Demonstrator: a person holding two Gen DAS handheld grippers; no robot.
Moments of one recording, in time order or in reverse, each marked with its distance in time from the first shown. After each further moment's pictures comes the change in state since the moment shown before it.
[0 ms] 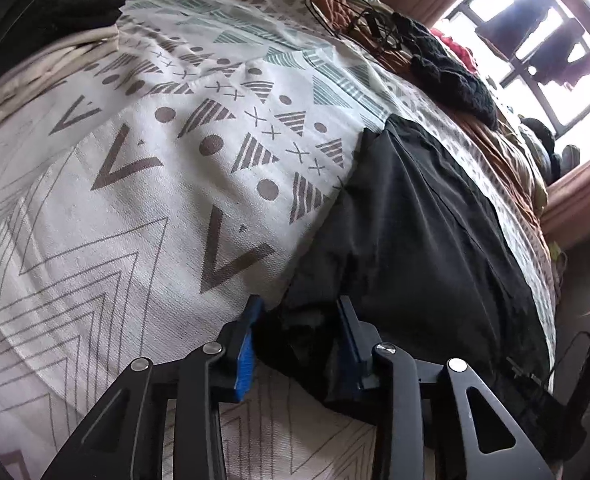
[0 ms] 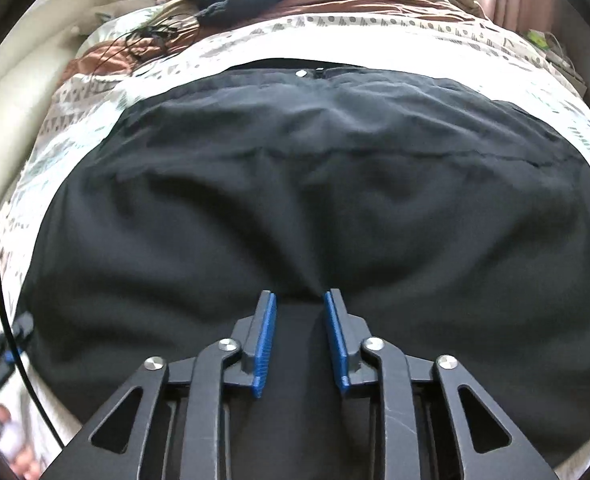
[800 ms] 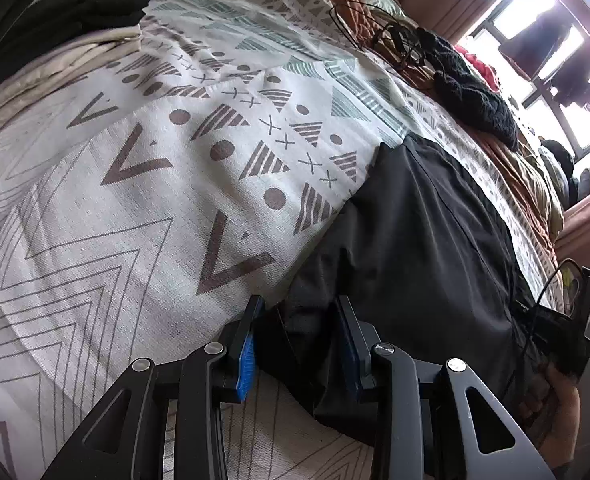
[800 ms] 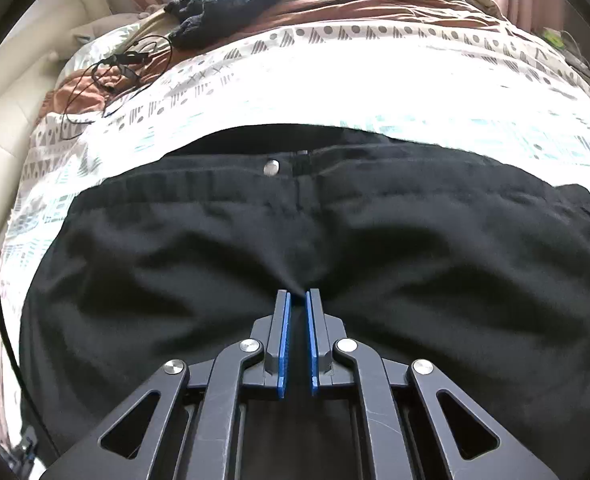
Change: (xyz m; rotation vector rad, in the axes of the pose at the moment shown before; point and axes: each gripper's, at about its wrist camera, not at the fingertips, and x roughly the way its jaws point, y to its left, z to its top) left arm 0.004 -0.006 0.003 -0.072 -0.037 0.056; right arm 0.074 -0.023 0.123 0.013 -0.011 0.044
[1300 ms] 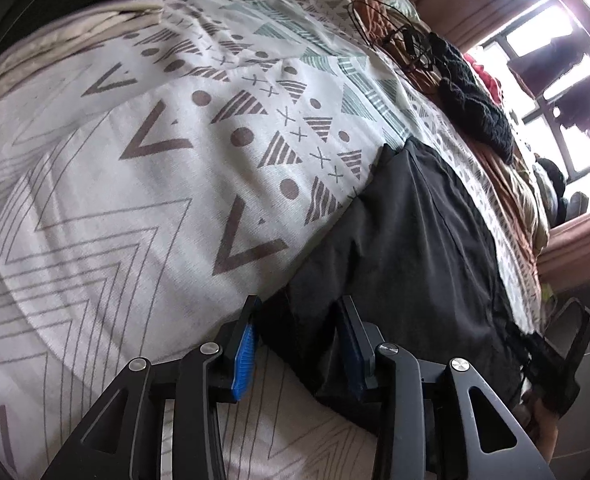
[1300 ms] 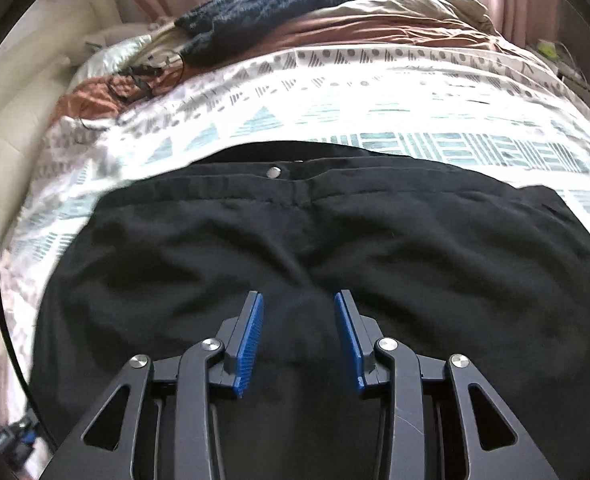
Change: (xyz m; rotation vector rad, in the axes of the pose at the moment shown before) left arm -0.014 0.019 -0.001 -0.106 0.065 -0.078; right arm -0.055 -0.005 -0.021 -0.001 -0.057 0.021
